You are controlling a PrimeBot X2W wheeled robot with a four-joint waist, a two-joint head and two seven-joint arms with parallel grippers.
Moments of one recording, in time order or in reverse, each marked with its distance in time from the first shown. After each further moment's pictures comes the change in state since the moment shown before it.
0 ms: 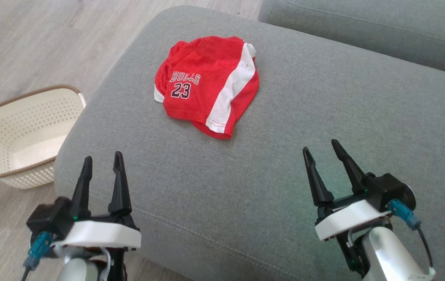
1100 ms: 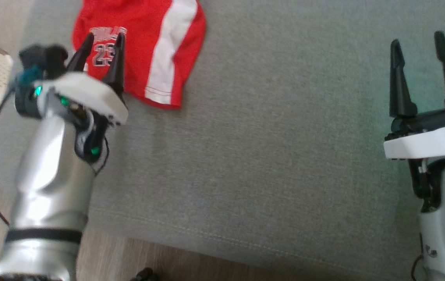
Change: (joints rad) left arm -0.708 0.062 -0.025 0.568 0.000 -0.183 0.165; right arm -0.163 -0.064 -0.243 -0.361 -0.100 0.000 0.174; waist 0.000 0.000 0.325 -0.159
